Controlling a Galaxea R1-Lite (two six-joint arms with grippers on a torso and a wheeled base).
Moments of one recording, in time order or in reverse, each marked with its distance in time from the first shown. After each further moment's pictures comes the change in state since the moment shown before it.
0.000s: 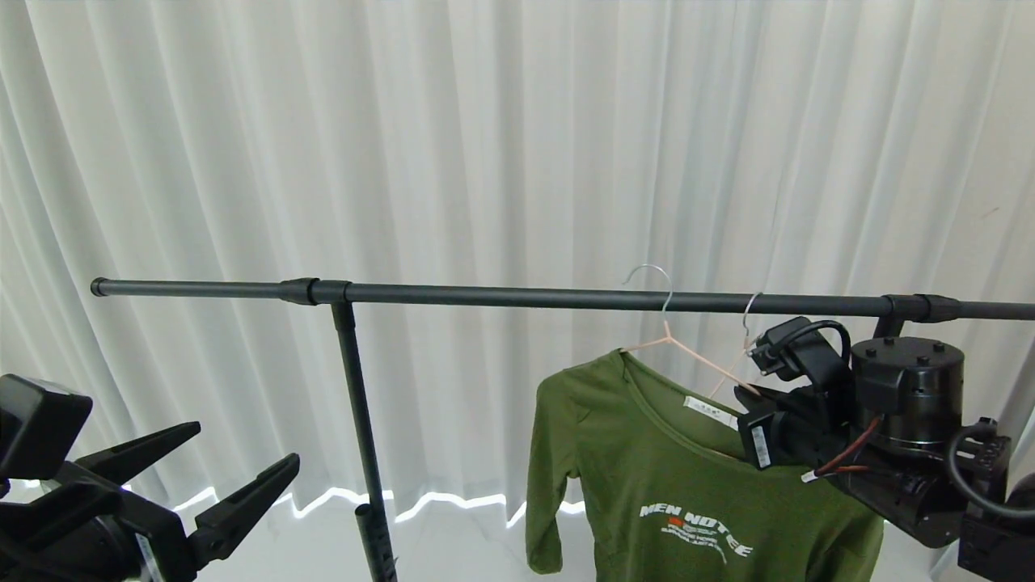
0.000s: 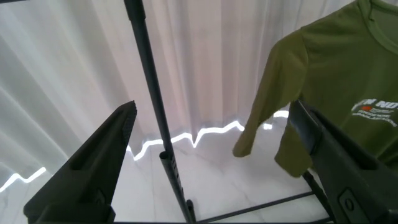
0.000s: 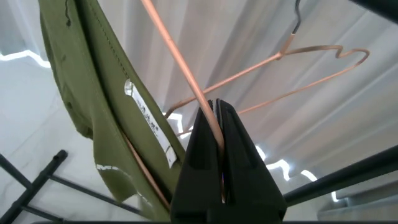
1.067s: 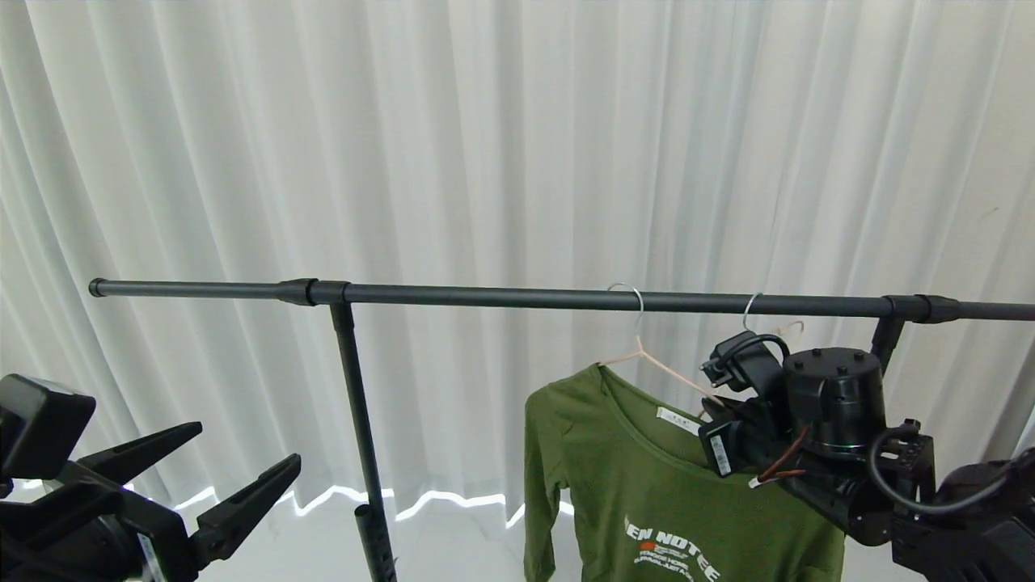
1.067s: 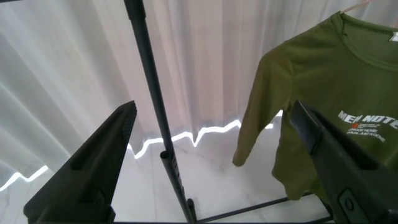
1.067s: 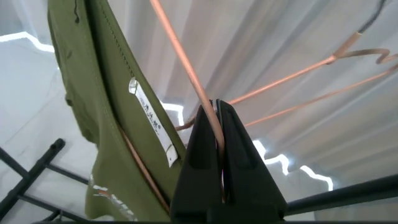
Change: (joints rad) left arm 0.000 0.004 0.000 0.000 0.000 0.003; right arm 0.074 0.123 -0.060 0.000 -0.045 0.015
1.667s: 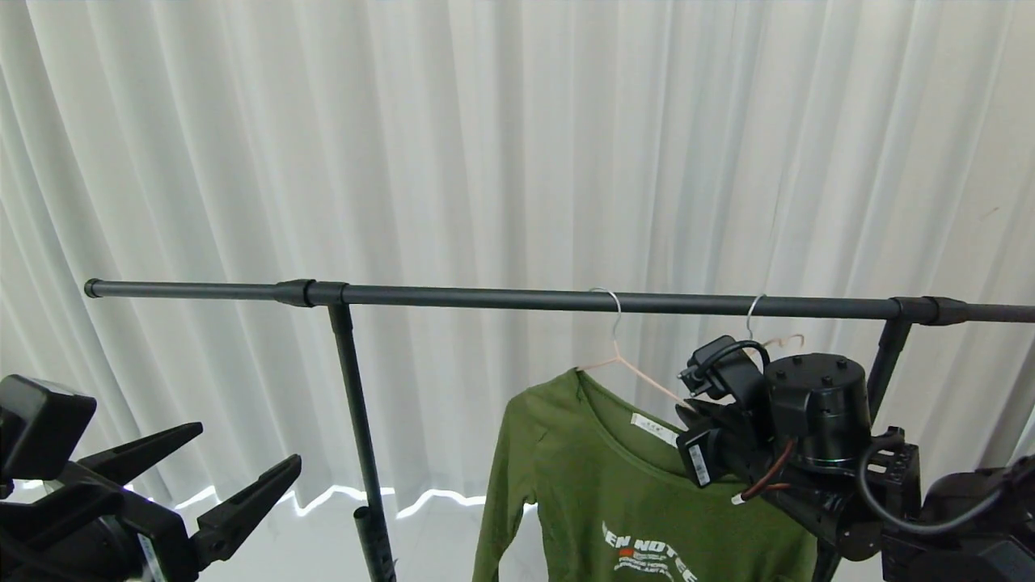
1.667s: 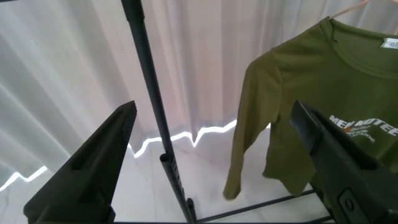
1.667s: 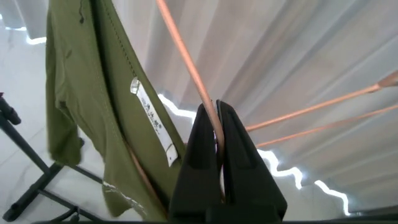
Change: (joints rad) left arm -0.001 0.000 0.001 0.000 -0.001 0.000; right arm 0.073 0.004 -0.017 -0.001 0.000 0.009
